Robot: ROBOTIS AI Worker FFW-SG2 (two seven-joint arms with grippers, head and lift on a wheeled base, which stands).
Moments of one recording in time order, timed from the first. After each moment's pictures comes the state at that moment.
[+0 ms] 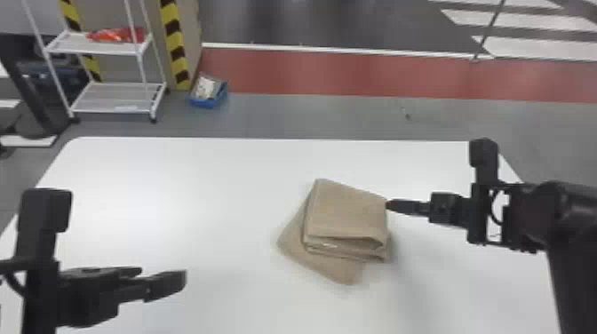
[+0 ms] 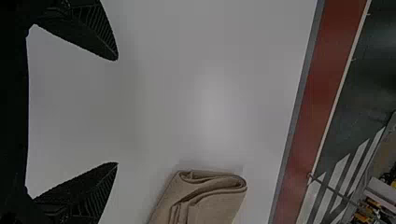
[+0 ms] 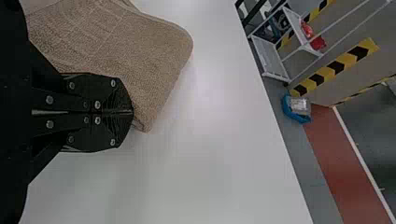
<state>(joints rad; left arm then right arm) 0.21 0.13 0.21 -2.43 0.14 1.57 -0.55 -0.26 -0.21 -0.23 -1.66 -0.22 1.32 0.56</state>
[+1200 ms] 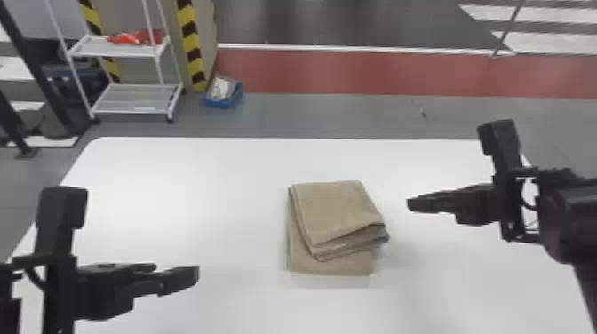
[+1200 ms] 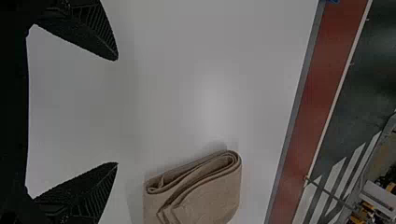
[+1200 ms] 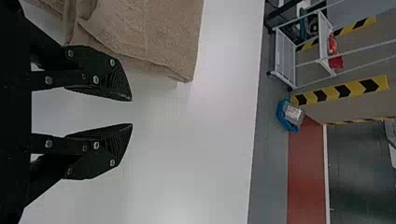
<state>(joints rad) 0.21 0.12 0.23 -2.42 0.16 1.57 -0.54 -0.17 -0.31 -0.03 -1.94 0.09 1.28 0.74</state>
